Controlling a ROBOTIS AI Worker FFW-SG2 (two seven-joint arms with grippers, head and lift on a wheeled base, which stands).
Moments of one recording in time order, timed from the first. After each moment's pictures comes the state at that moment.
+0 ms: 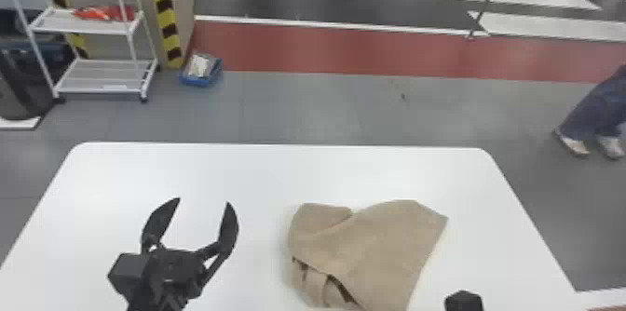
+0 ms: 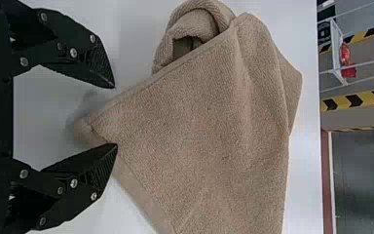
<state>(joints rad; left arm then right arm) 0.28 0.10 -0.25 -1.49 0.10 -0.37 0.06 0.55 0.00 -0.19 -1.83 0.19 0.47 0.62</state>
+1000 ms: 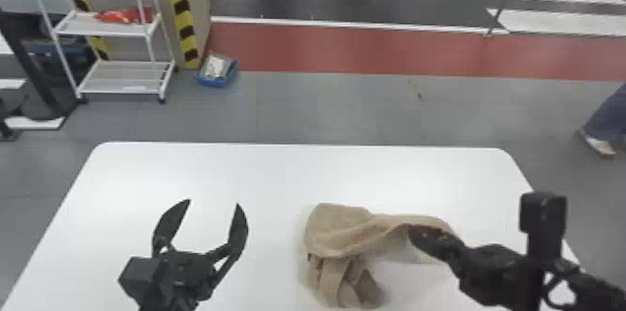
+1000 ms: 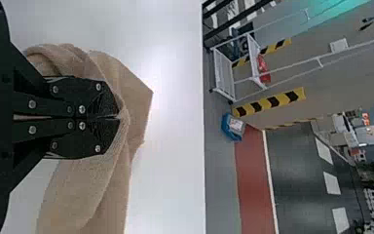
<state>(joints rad) 0.31 0.11 -0.23 -1.51 0.10 -0.39 0.05 0.40 0.00 -0.26 -2.34 -0.01 1.00 0.64</state>
